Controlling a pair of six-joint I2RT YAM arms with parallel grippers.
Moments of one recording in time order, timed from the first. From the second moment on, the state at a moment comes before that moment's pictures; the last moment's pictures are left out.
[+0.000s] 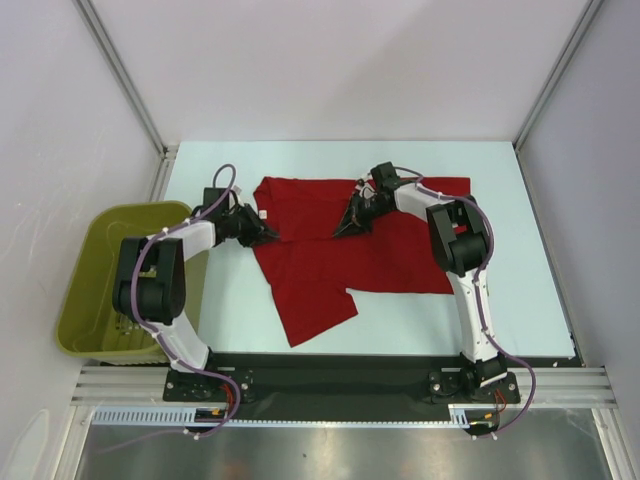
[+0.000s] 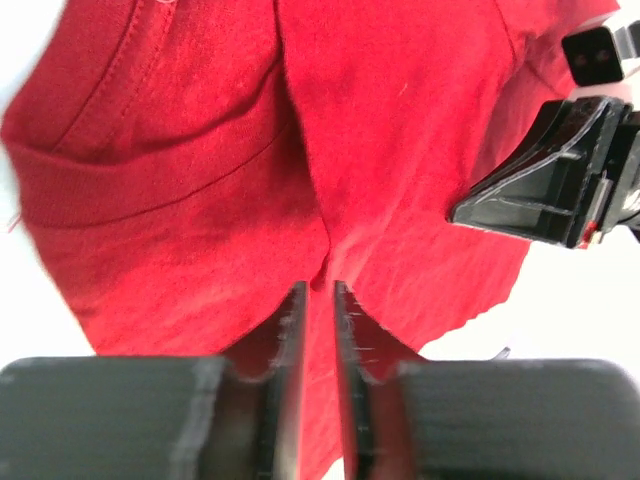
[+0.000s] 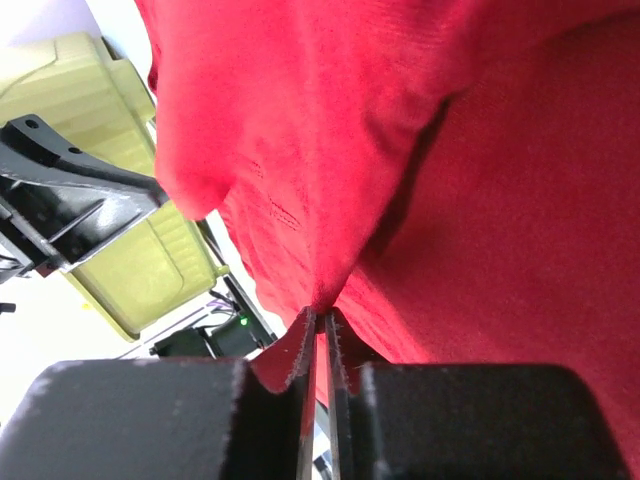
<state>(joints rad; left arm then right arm) -0.07 1.75 0.96 -0.09 0.54 -0.72 0.36 2.37 1.74 -0.45 -0.88 0.66</state>
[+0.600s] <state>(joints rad) -0.07 1.86 1.54 -0.38 0.34 -0.46 0.08 2.13 1.68 -0.75 -0.69 0.38</state>
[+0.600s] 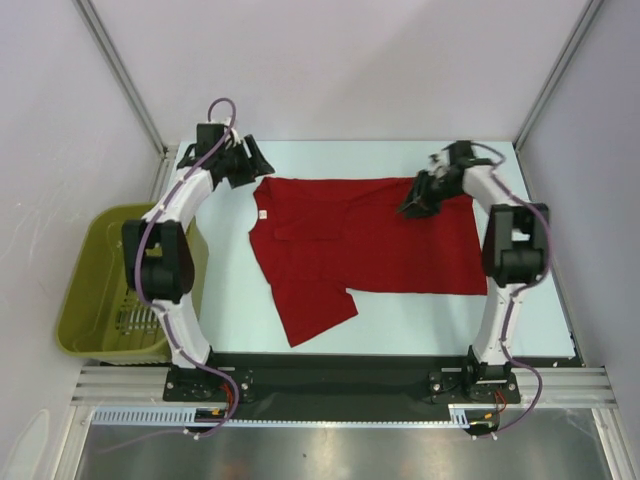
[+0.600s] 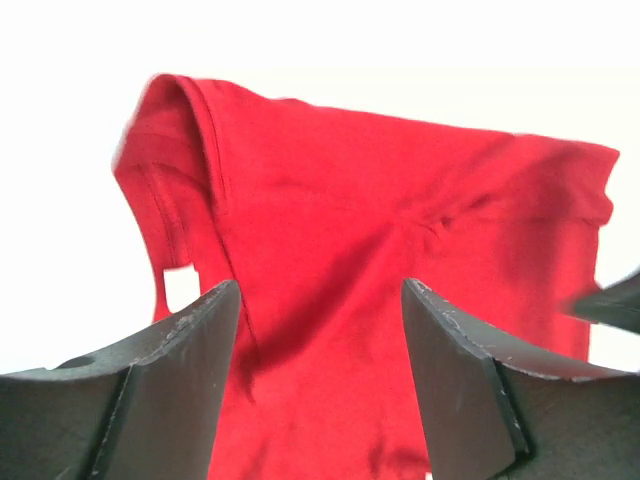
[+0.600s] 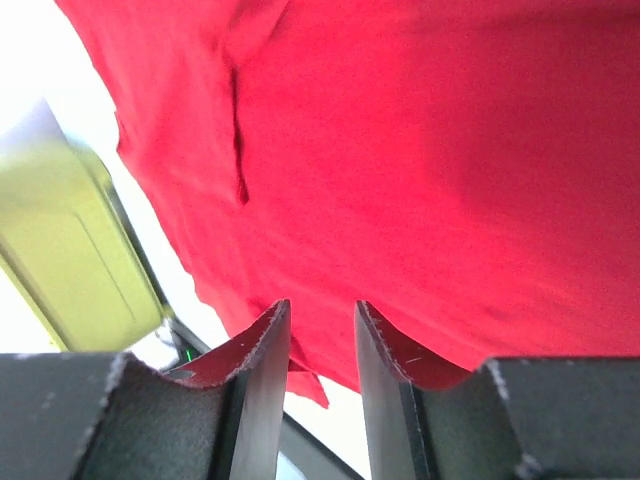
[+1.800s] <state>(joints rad) -0.06 2.37 1.96 -0.48 0.30 -0.34 -0.34 2.15 1.58 -0.42 -0.54 0.58</state>
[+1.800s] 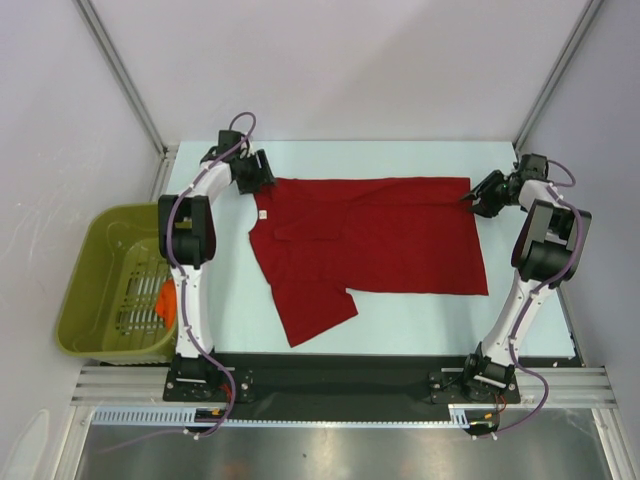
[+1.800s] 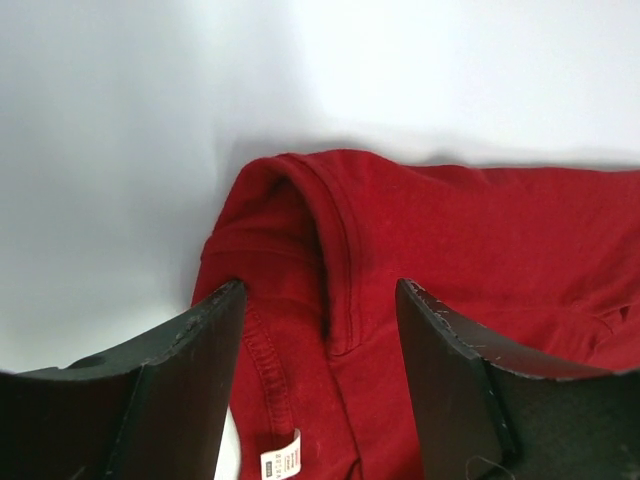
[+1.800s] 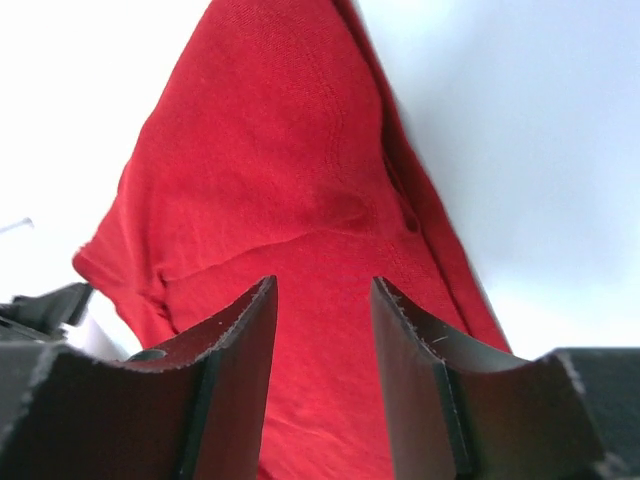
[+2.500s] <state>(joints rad) -0.03 2.46 2.01 -0.43 0.39 -0.43 -0.29 2.28 1.78 -0.55 -0.41 0.33</state>
